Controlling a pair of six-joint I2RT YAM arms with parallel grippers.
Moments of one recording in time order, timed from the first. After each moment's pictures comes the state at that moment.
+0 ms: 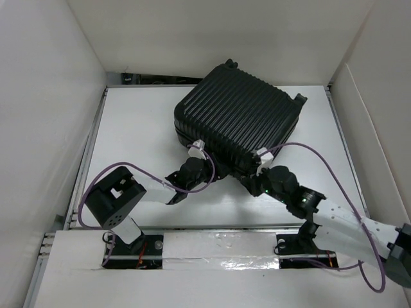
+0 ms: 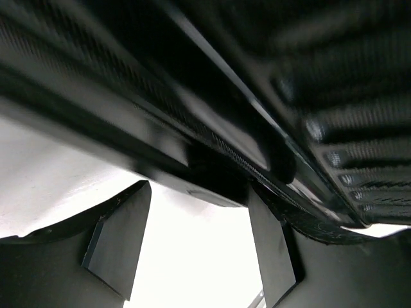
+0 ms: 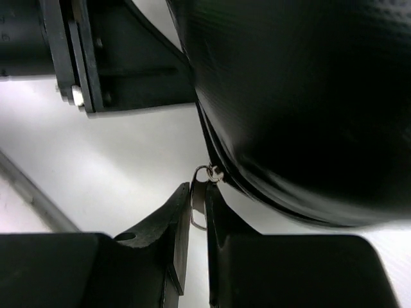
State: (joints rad) left arm -0.85 1.58 0.52 0.68 -0.07 -1.00; right arm 0.83 0.80 0.43 -0.07 0.02 0.30
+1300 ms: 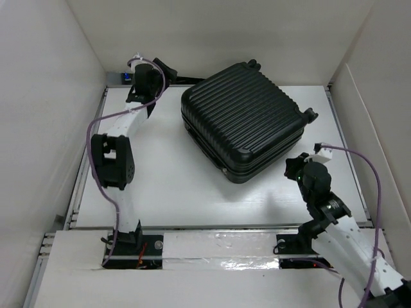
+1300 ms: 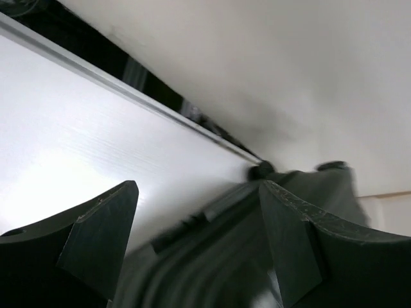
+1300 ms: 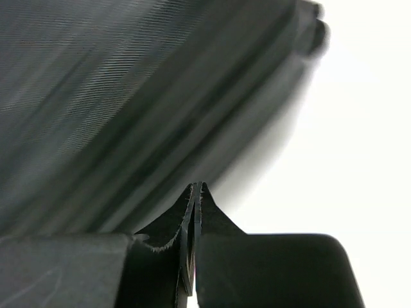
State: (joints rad) left arm -0.16 1.91 1.57 0.09 0.01 -0.86; right arm 0.46 0.50 0.44 -0.22 0.43 0.55
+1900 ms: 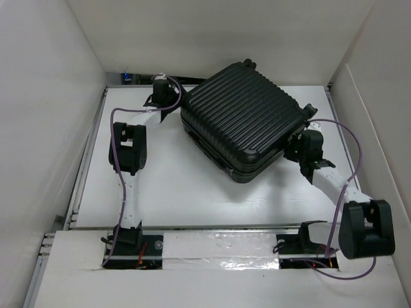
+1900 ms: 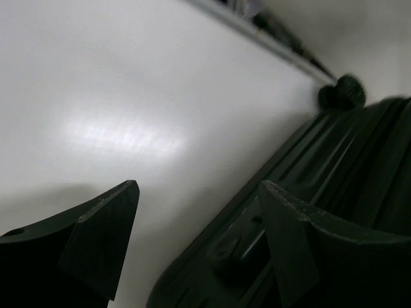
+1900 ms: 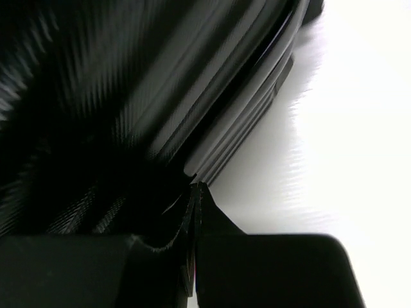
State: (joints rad) left arm -0.20 2.29 1.80 -0.01 0.17 -0.72; right arm 0.07 1.19 0.60 0.04 0.03 0.41
